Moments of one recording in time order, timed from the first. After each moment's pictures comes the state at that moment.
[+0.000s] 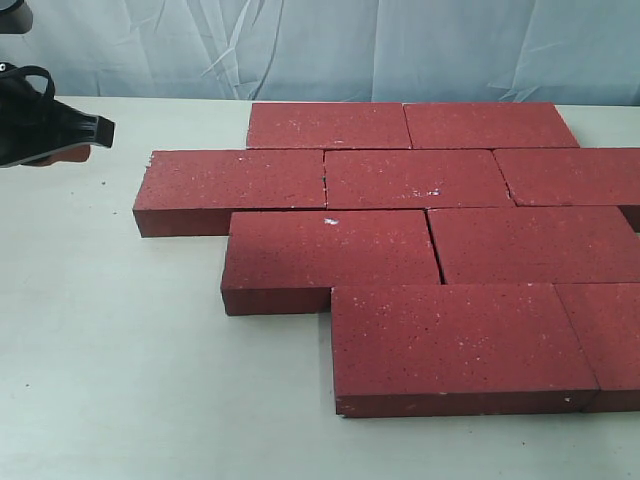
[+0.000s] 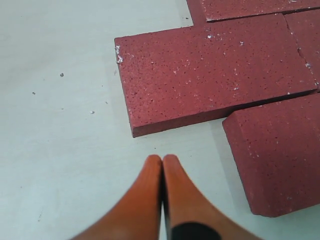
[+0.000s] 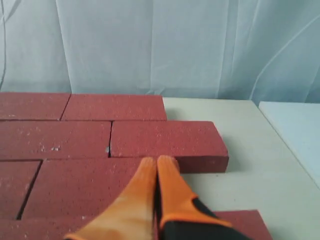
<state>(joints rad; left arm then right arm) -0.17 1.35 -0.92 -0.26 0.55 0.17 -0.02 0.23 -0.47 -0.08 0.60 0.02</state>
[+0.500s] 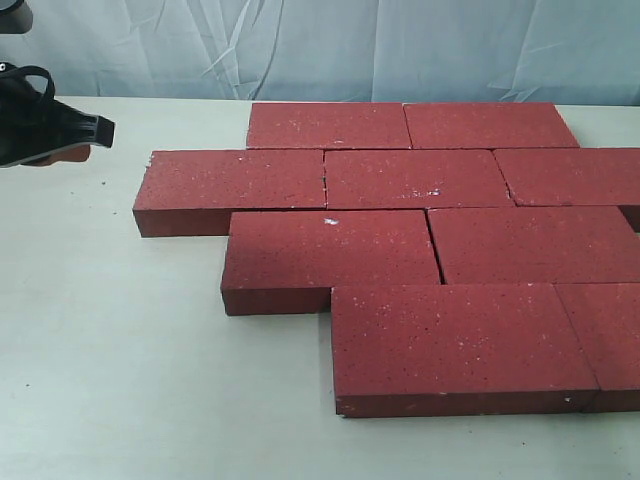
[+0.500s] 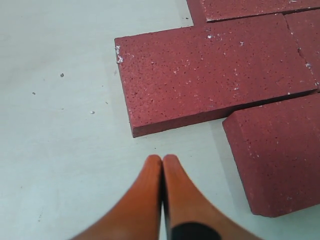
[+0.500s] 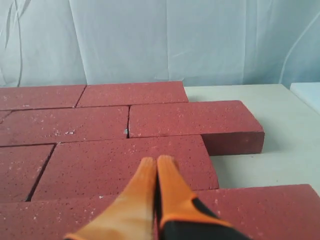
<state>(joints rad) -0.17 1.35 -0.92 -0.26 0.54 0.17 -0.02 0.01 -0.08 0.02 0.35 0.02</state>
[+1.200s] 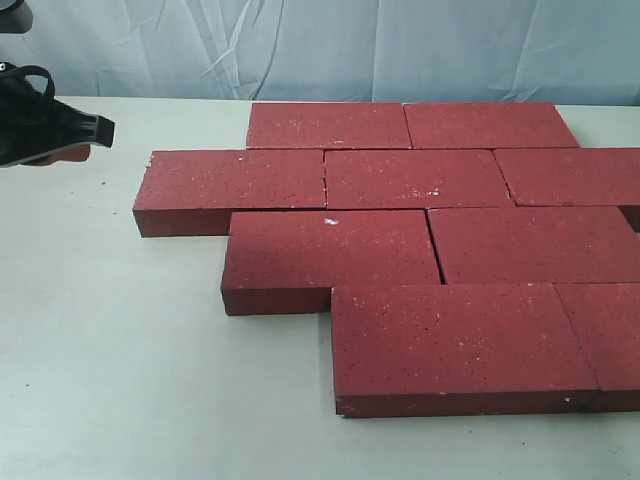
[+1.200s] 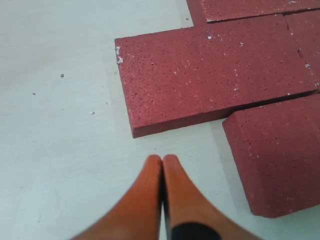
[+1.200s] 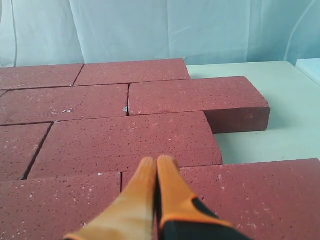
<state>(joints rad) -0.17 1.35 -0.92 -0.26 0.54 0.17 -0.02 0.01 0.00 0.03 0.33 0.02</state>
